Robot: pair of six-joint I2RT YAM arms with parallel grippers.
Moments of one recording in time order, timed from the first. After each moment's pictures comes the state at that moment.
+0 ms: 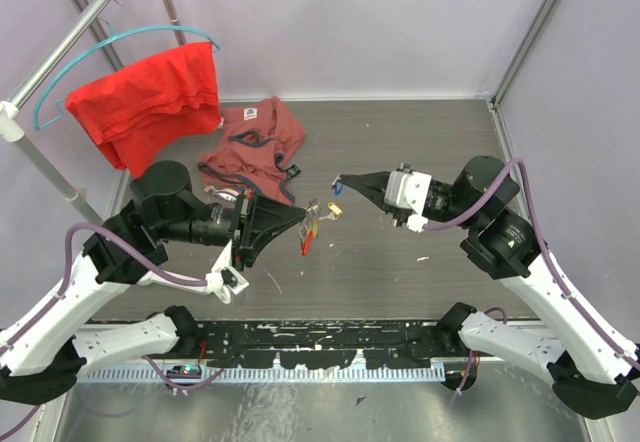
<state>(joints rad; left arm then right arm) -0.91 0.90 1.28 -0.54 0.75 1.47 0.72 0.87 1.19 -0.21 -0.61 -0.61</state>
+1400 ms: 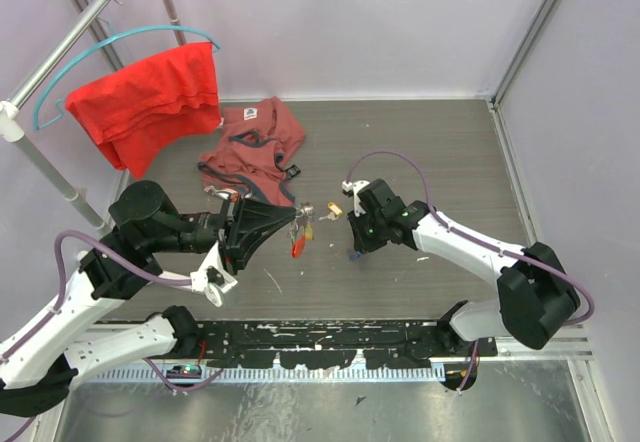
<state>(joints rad) -0.92 0.78 1.13 -0.32 0.68 1.23 0.67 1.35 0.82 -0.48 -0.10 0.22</state>
